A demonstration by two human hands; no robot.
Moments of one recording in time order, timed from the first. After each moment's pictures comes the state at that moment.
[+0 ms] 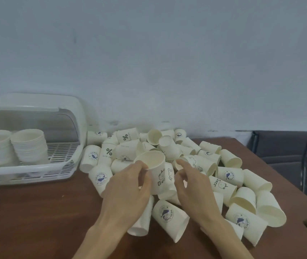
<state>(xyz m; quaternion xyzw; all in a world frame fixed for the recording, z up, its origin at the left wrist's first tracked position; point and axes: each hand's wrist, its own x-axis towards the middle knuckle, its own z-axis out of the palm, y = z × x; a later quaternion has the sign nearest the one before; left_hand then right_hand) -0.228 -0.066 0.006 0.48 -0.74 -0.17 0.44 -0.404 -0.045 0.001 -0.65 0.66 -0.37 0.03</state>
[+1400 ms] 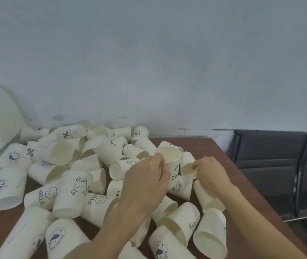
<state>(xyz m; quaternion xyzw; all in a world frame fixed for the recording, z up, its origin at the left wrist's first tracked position) -0.503 -0.099 0.011 0.50 -0.77 -0.13 0.39 -0.730 -0.145 -0.021 -0.65 0.76 -0.05 -0.03</state>
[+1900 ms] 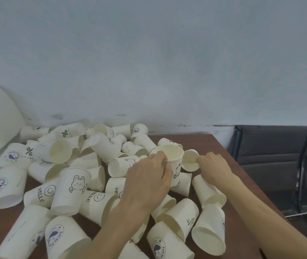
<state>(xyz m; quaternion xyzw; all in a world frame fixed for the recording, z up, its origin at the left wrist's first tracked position) -0.514 -0.092 0.014 0.49 -0.77 -0.12 0.38 -0.738 -0.144 -0.013 -0.68 0.71 0.11 -0.13</state>
